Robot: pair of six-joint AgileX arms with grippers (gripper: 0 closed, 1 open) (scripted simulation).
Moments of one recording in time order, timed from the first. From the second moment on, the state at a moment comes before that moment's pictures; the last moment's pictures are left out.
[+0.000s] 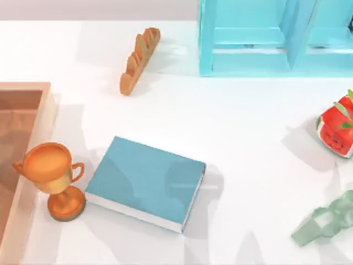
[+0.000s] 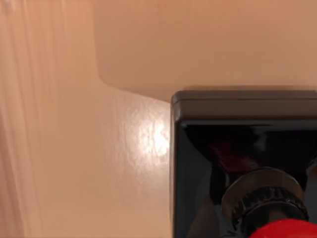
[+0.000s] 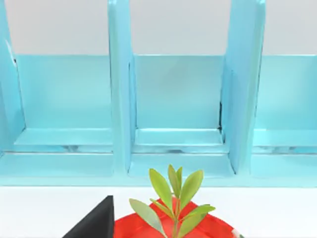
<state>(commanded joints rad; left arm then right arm) 0.27 1.93 1.33 -0.97 0.00 0.29 0.00 0.00 0.00 0.00 0.00 0.00</state>
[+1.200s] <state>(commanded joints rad) -0.12 1.86 1.77 -1.49 0.00 -0.09 0.00 0.00 0.00 0.00 0.00 0.00</state>
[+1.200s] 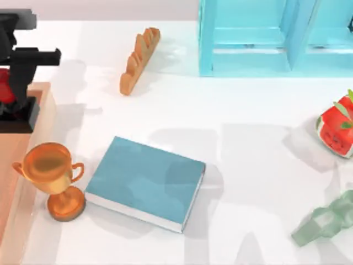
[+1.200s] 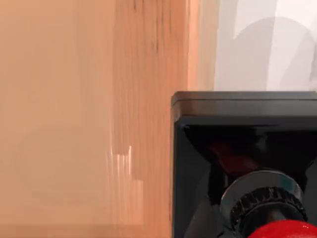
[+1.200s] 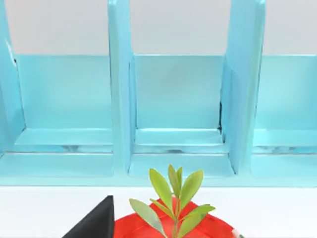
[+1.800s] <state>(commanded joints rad) -0.24 1.87 1.84 -1.49 -0.02 -0.13 0.00 0.00 0.00 0.00 0.00 0.00</state>
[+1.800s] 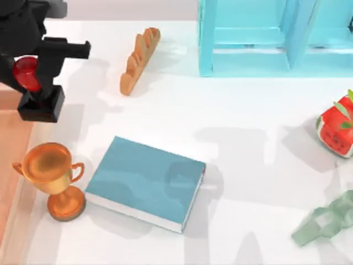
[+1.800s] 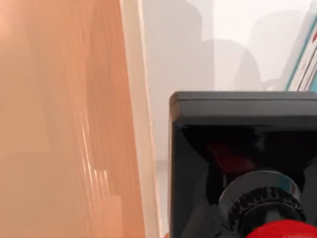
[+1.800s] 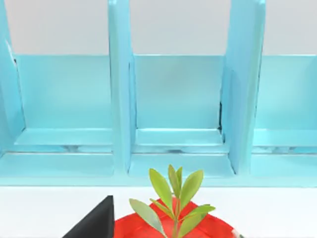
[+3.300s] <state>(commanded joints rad) -0.64 1.94 1.62 -1.24 0.00 -0.62 0.00 0.00 0.00 0.00 0.00 0.00</state>
